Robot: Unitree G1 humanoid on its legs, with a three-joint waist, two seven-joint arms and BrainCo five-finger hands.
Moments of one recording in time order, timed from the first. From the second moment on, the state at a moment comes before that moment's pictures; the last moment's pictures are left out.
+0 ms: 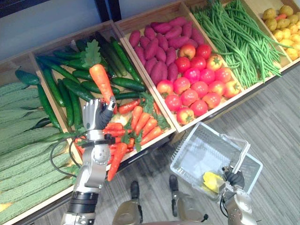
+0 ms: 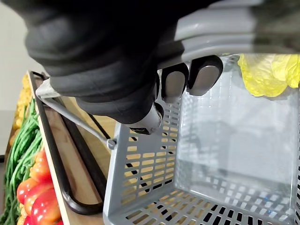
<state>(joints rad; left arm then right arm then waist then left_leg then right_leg) -0.05 0.16 -0.03 -0.21 0.64 -0.06 0.42 0.16 -0.06 -0.27 0.41 0.40 -0.11 -0.11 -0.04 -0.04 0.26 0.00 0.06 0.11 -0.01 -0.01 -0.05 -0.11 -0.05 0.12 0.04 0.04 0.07</state>
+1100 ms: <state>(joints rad) -0.02 0.01 -0.36 -0.01 0.42 -0.14 0.31 -0.03 -0.14 0.17 0.04 0.24 -0.10 -0.14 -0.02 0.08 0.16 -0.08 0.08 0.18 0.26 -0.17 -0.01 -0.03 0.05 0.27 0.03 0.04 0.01</state>
